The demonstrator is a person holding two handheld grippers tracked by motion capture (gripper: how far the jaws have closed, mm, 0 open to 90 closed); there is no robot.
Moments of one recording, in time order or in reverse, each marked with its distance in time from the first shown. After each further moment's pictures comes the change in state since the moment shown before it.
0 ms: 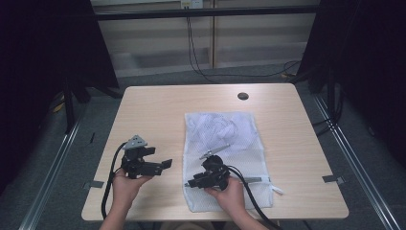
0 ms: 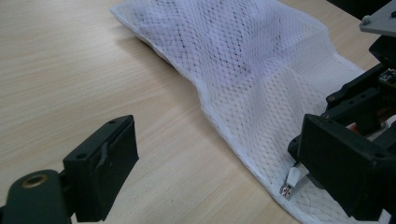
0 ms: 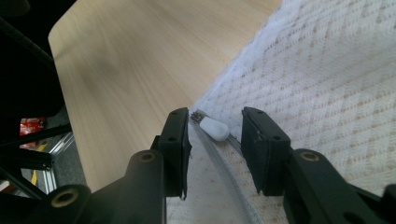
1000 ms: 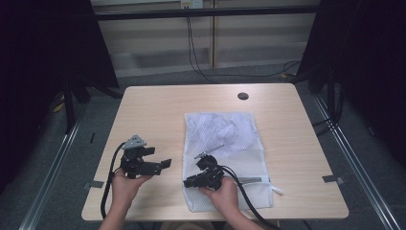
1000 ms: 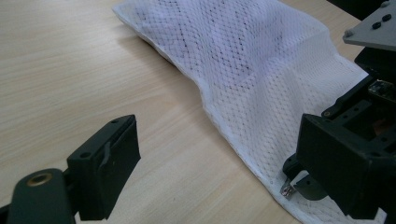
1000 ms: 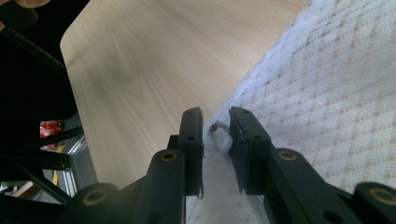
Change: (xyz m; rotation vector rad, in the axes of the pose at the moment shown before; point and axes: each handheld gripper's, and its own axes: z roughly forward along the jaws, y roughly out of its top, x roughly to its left) left arm 0.002 0.000 -0.001 -0.004 -0.002 -0.007; right arm 0.006 0.007 0.014 0.019 0.051 0.045
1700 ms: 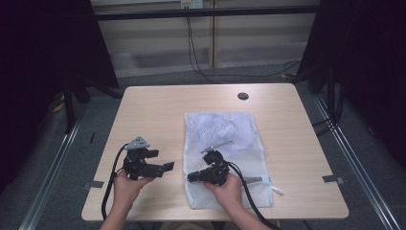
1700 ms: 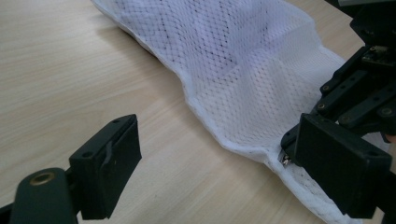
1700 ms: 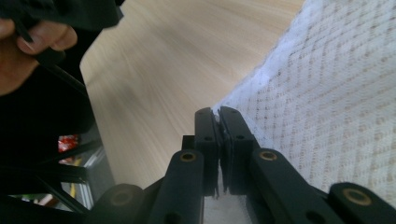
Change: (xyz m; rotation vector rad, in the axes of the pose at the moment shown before) left arm -0.005 -0.001 0.005 0.032 -0.057 -0.006; right arm -0.009 0.004 -0.021 -0.059 0.045 0.053
